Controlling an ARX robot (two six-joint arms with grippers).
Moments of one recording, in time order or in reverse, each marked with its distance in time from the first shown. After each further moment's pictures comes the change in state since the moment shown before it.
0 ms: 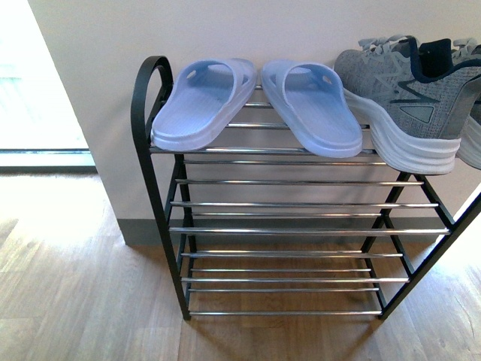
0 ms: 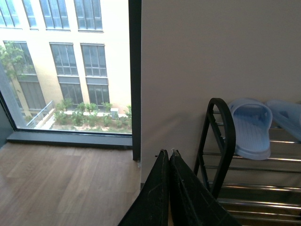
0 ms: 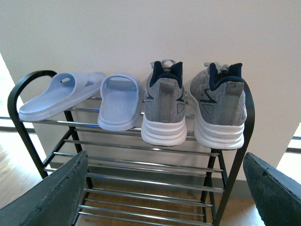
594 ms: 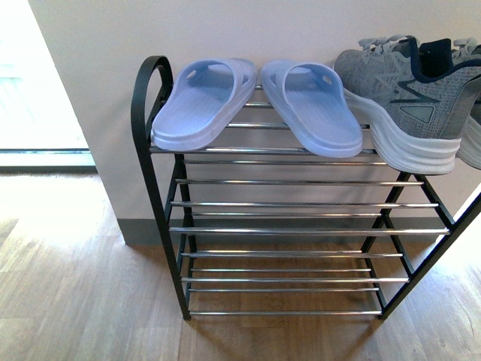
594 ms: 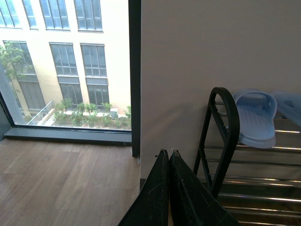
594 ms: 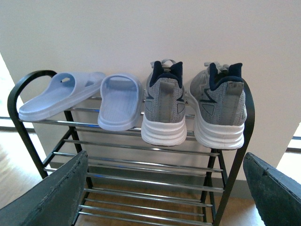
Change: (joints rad) left arm 0.000 -0.092 -0.124 0.035 0.000 0.001; right arm 0.000 0.000 0.000 0.000 0.000 0.000
